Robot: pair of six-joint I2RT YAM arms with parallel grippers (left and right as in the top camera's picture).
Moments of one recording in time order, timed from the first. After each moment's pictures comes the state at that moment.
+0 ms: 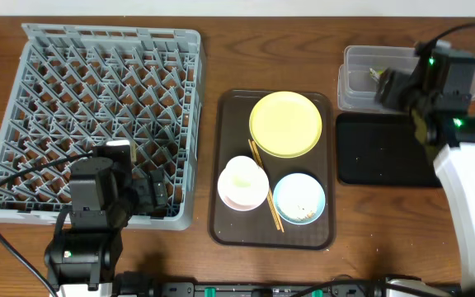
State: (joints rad) left arm 0.00 0.73 0.78 -0.87 0.07 -0.12; right arm -0.03 1.40 1.21 -0.54 -0.07 0.22
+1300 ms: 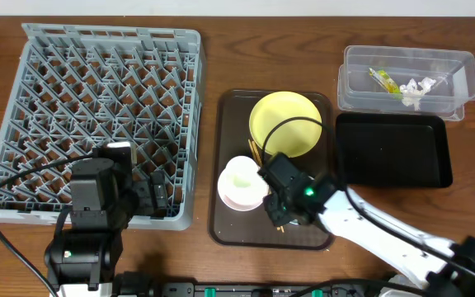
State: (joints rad) left arm 0.00 0.73 0.78 -0.89 0.07 -0.12; right arm 0.82 1.49 0.85 -0.67 -0.02 0.40
